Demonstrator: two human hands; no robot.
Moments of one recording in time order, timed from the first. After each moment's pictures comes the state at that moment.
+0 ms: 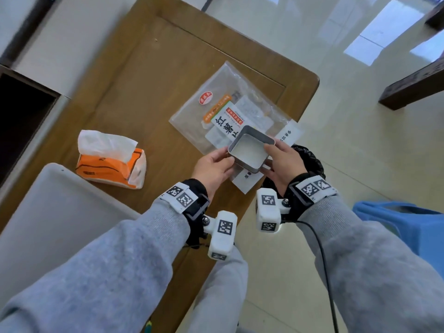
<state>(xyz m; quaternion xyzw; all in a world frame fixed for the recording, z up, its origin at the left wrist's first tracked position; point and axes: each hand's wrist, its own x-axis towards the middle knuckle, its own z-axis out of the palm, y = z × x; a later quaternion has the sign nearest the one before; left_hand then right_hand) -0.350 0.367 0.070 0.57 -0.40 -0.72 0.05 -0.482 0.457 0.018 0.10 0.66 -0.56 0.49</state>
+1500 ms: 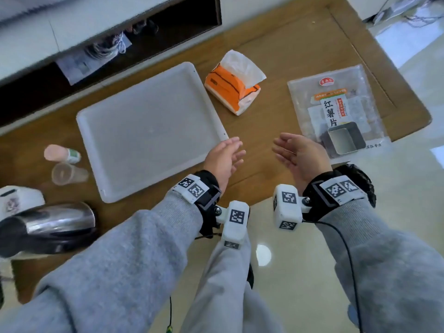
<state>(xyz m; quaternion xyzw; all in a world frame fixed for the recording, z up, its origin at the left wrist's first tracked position) -0.049 -0.005 0.062 0.63 -0.22 -0.69 0.28 -0.218 0.018 0.047 -0.07 0.68 -0.47 0.56</state>
